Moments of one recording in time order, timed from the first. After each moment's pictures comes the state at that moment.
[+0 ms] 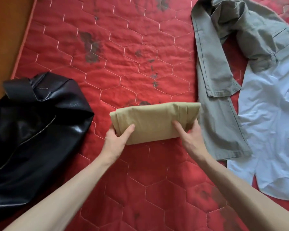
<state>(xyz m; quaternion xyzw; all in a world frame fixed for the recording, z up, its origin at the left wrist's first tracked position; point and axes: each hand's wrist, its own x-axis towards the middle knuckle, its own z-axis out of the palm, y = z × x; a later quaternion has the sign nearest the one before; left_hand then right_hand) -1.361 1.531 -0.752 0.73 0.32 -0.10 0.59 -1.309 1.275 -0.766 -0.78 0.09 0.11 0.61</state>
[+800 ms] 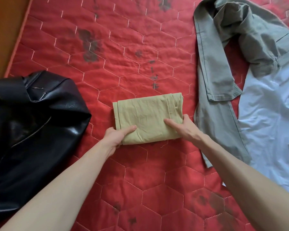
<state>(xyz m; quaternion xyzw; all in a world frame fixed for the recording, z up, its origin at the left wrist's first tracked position) -1.319 1.543 -0.790 0.64 0.49 -0.27 0.53 -1.244 1.268 -0.798 -0.82 0.17 0.37 0.40</state>
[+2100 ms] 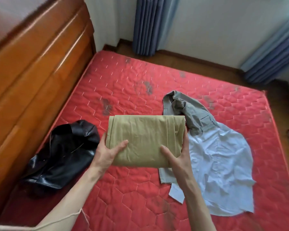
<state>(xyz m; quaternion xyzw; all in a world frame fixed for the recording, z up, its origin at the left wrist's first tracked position) -1.390 1.510 -0.366 0.65 0.25 -0.01 0.71 -1.343 1.252 -0.335 -0.76 0.02 0.10 0.64</state>
